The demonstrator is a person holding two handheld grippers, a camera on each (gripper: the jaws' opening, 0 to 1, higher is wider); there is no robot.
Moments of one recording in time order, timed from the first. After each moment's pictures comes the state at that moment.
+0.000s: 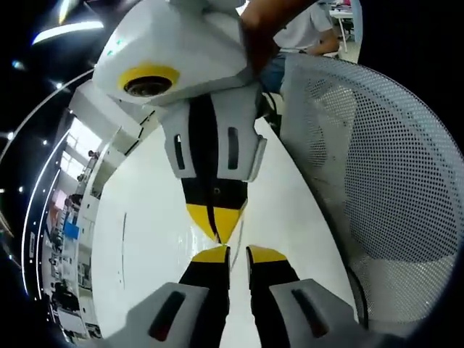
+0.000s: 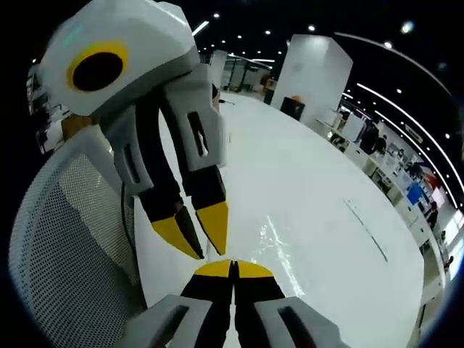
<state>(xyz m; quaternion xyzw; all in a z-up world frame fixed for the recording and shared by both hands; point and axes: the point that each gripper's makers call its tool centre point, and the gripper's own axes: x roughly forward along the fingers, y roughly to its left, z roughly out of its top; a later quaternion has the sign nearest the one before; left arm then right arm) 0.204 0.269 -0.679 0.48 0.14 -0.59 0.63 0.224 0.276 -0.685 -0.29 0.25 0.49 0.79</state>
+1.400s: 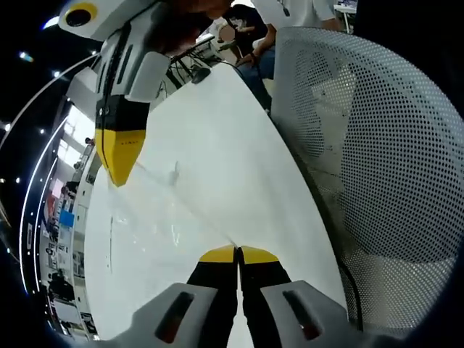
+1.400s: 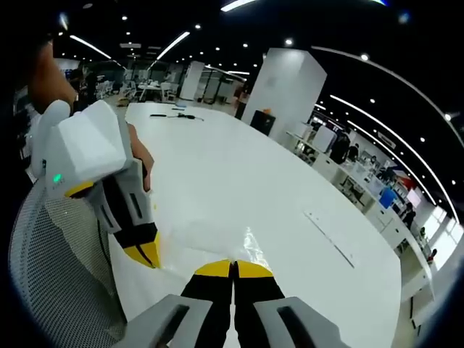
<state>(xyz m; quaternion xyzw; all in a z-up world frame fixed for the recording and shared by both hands) 0.195 0.291 -0.712 0.49 0.17 -0.58 0.63 0.257 0.254 -0.631 -0.28 0.19 0.42 0.84</state>
